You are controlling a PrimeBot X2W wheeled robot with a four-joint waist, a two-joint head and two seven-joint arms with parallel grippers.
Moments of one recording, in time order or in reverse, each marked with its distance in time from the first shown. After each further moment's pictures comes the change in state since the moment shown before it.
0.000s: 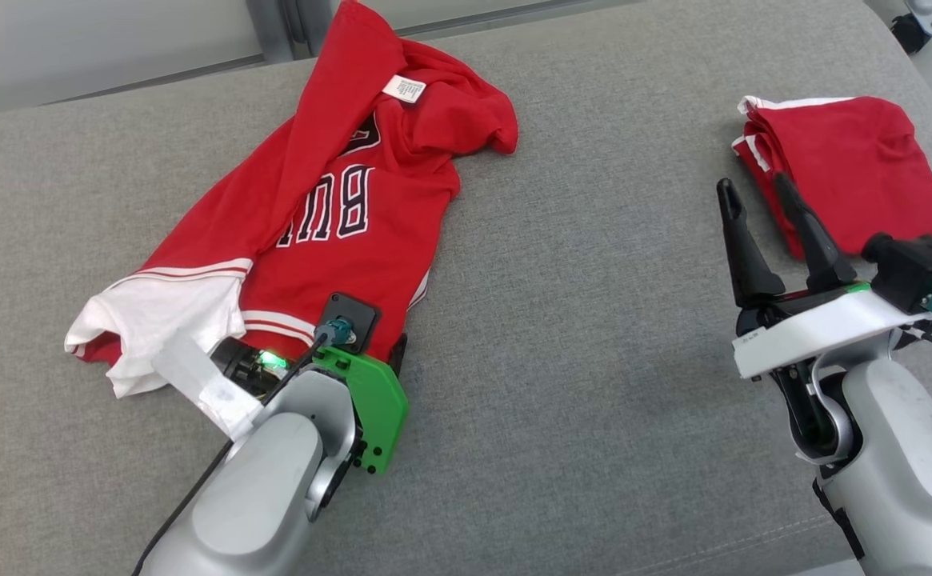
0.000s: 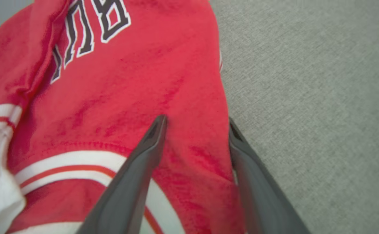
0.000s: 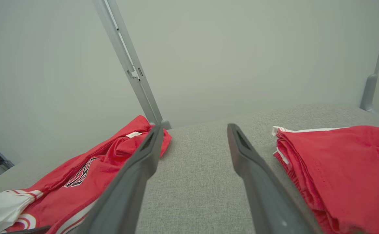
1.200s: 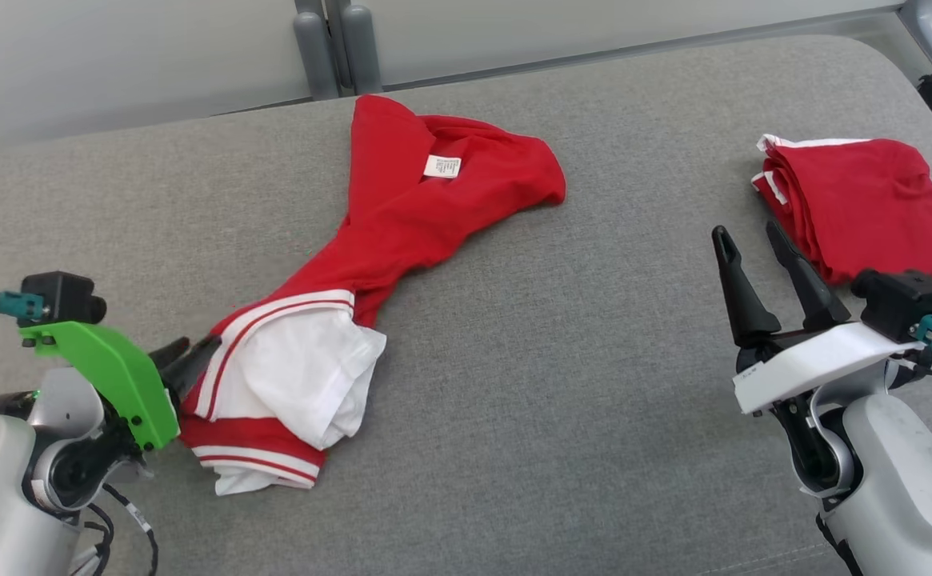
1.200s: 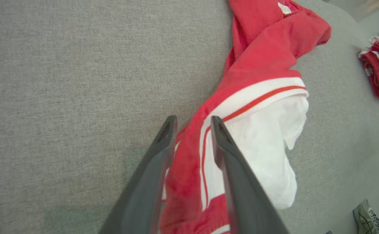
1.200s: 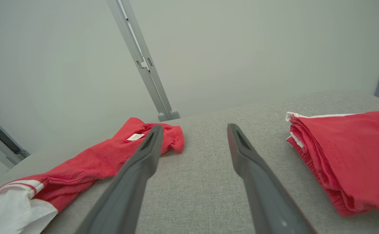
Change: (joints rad) left arm 0.127 0.338 0.304 -0.236 -0.655 -0.115 0.327; right arm 0.072 0.004 -0.014 0.012 0.002 0.000 0.045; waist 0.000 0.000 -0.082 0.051
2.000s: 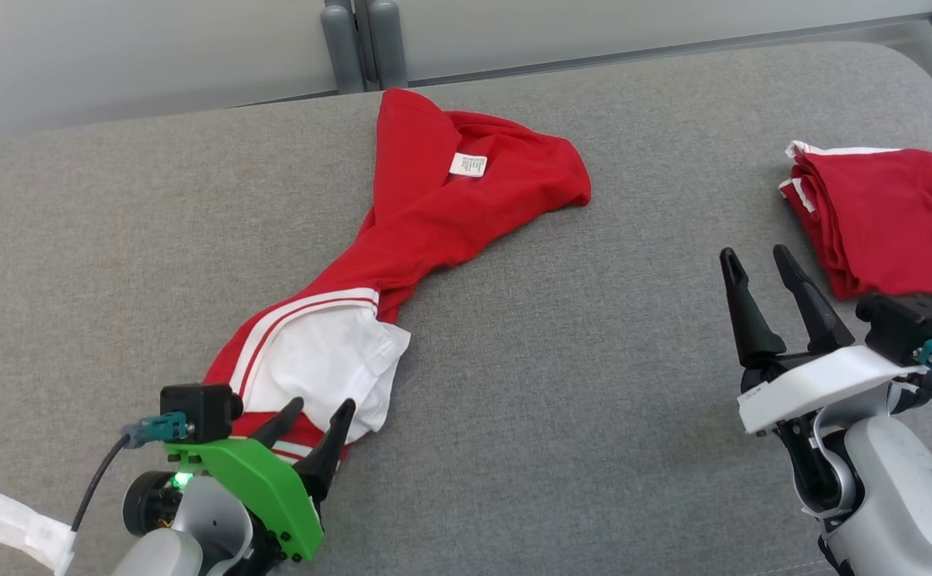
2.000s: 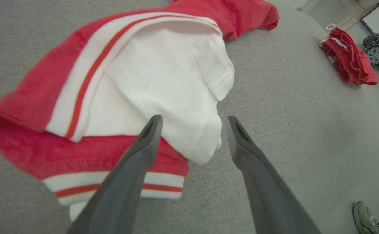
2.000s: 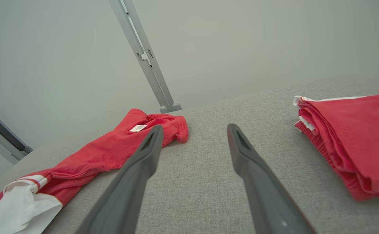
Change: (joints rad) left arm 0.253 -0.128 -0.130 -0.267 0.169 0.147 -0.306; right arm 0.044 0.006 -0.016 0.011 0.006 0.000 -0.021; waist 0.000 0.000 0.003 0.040
